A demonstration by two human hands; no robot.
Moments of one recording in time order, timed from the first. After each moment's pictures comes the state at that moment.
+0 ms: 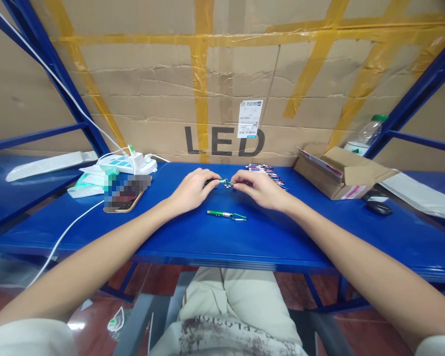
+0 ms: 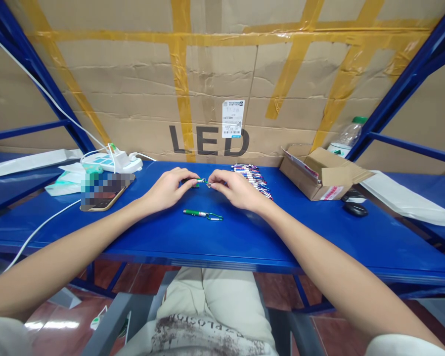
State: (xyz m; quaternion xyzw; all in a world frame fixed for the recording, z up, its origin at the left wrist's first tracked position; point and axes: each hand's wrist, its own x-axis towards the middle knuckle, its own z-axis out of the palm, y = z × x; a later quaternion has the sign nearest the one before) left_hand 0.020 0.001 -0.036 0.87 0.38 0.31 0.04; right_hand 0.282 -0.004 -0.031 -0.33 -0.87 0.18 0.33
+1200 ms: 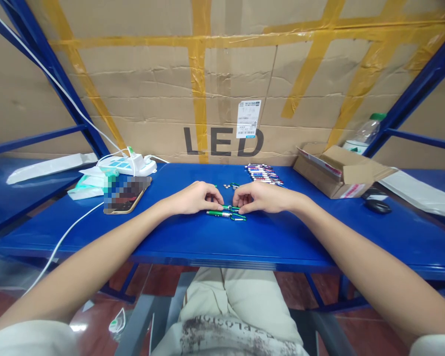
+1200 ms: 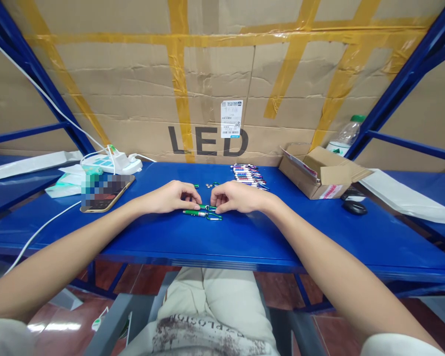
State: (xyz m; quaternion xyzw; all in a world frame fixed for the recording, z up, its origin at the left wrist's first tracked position) left_hand 0.016 -0.001 -0.032 0.88 0.33 0.17 0.29; right_hand 0.293 -0.011 -0.014 -0.32 -0.88 0.33 0.09
